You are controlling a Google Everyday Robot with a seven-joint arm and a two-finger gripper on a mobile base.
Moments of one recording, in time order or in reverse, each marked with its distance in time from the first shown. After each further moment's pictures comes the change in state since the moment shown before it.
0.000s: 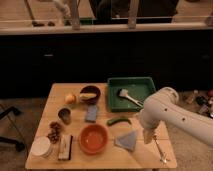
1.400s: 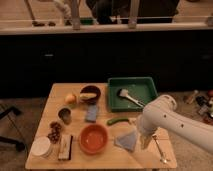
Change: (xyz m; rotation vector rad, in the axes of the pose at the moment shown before) arm -0.018 0.014 0.030 -0.005 -0.070 -0.027
